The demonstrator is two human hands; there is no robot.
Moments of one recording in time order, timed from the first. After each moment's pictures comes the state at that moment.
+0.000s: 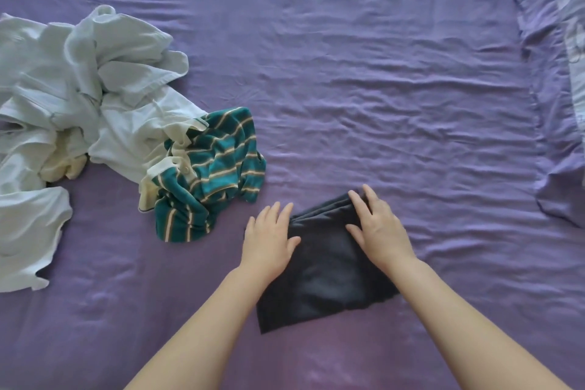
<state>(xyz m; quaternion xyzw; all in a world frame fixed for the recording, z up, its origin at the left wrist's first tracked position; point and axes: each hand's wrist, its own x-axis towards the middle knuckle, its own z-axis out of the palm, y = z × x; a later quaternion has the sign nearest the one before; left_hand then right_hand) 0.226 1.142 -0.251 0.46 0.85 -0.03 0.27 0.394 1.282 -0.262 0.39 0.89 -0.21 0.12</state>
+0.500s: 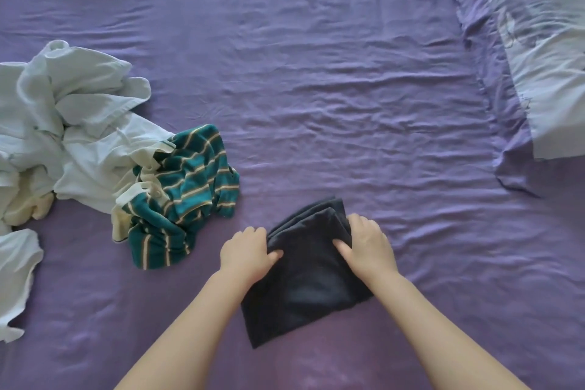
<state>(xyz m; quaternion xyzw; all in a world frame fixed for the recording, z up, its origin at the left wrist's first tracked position) 0.216 1.153 -0.254 0.48 0.82 -0.14 0.29 0.415 1.257 -0.256 0.51 0.81 -0.28 0.09</state>
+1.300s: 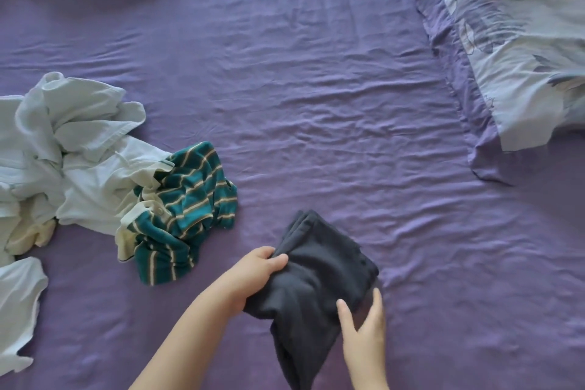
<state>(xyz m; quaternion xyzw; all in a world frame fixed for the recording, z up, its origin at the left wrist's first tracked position) 0.228 1.145 -0.179 0.13 0.70 0.23 0.66 0.438 1.113 -0.237 0.75 0.41 -0.49 -0.17</state>
